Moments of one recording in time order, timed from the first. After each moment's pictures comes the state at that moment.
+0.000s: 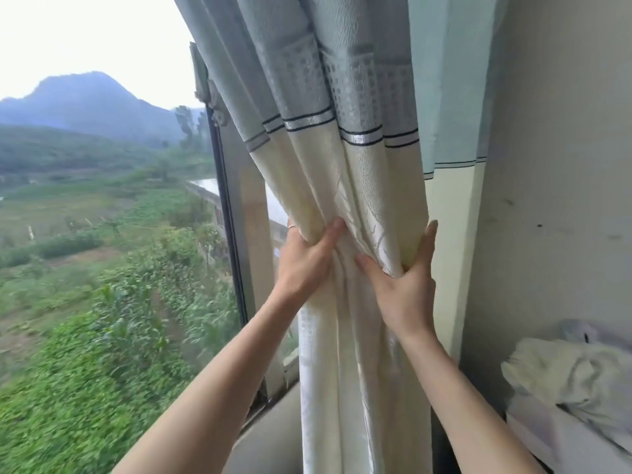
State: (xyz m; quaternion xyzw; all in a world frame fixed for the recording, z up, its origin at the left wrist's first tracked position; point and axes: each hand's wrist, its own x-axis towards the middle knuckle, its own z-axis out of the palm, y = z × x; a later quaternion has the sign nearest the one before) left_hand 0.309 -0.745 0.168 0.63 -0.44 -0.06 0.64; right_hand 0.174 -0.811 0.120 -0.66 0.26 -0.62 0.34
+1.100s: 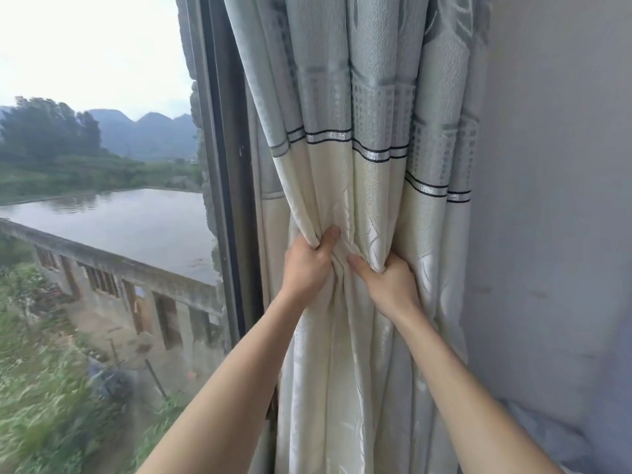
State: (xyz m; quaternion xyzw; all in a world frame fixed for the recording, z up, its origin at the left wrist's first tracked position) left_hand 0.295 -1.317 0.173 0.52 -0.57 -0.18 0.62; right_hand 0.150 -1.355 0.132 -0.64 0.44 -0.57 0.26
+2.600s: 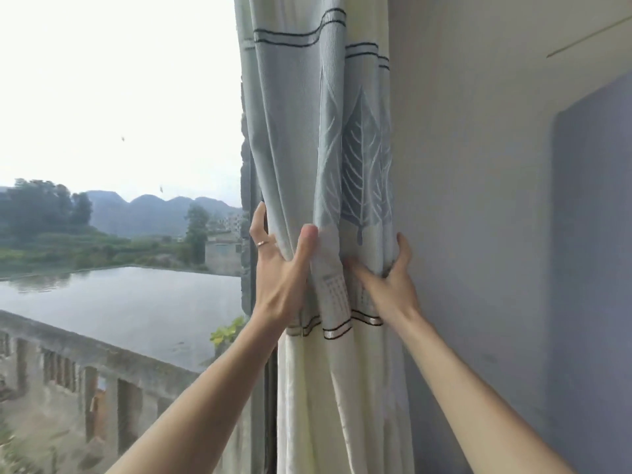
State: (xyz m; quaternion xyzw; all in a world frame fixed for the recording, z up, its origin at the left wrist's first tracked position) left_hand 0.309 -1.107 0.314 0.33 -0.59 -0.07 0.74; right_hand 0.146 -1.158 0.296 -0.65 0.36 -0.64 0.22
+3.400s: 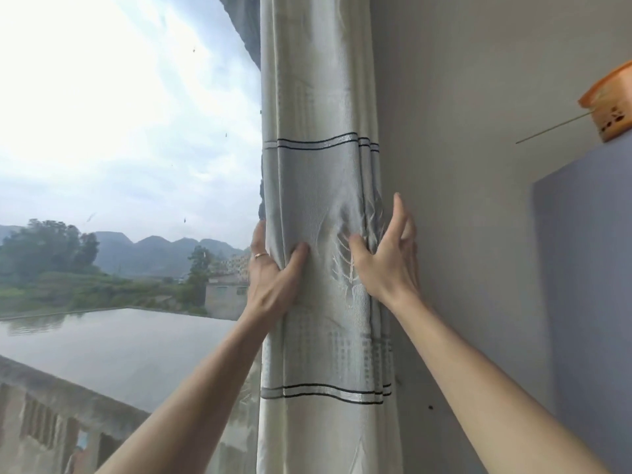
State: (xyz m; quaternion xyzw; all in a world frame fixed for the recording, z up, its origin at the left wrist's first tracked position) left_hand 0.345 -1.079 0.386 0.42 -0.58 -0.05 0.70; right_hand 0.169 -1.096 0.412 -0.65 0.35 -0.67 -0.04
